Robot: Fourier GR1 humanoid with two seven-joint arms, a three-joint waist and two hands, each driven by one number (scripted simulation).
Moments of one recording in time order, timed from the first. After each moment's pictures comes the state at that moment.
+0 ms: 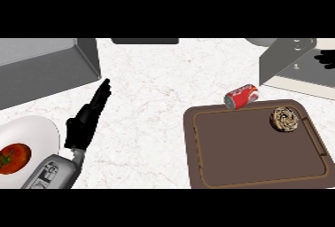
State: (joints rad) left arm -0.24 0.36 -0.37 -1.40 0.20 0.28 -0.03; right arm -0.61 -0.97 0.18 -0.92 0.05 0.66 -0.43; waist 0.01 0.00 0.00
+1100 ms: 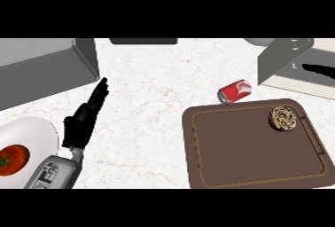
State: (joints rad) left arm -0.21 0.28 -0.25 -1.41 0.10 0.20 0.00; right arm -0.40 -0.90 0.04 -1.31 0.27 0.66 -0.28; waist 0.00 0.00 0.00
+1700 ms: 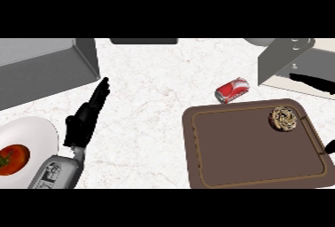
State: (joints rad) left arm -0.21 0.23 -0.20 -1.41 0.03 0.15 0.01; right arm -0.34 -0.77 -0.01 -1.37 0.39 0.67 -0.25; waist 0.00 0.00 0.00
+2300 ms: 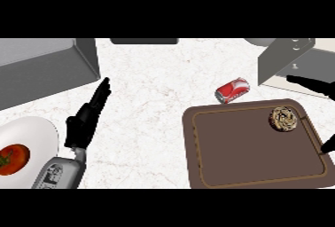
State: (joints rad) left arm -0.19 0.18 -0.15 -1.43 -0.02 0.10 0.03; right arm -0.34 -0.71 -0.06 -1.37 0.52 0.70 -0.26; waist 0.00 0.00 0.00
